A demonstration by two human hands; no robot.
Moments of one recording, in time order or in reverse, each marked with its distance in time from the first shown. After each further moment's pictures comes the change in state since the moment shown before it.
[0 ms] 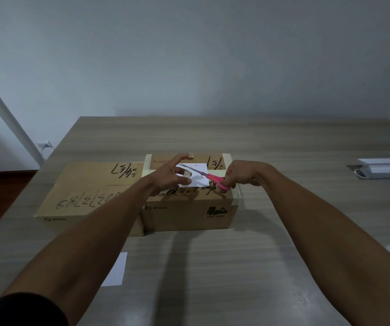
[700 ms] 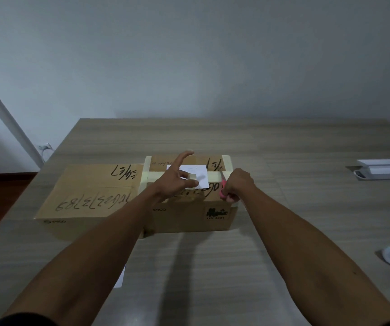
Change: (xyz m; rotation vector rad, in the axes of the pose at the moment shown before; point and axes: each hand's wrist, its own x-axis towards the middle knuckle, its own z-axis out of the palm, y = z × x) left_hand -0.004 0.003 0.024 -0.011 0.125 0.125; right_hand 0.020 0.002 0.046 0.225 0.364 0.395
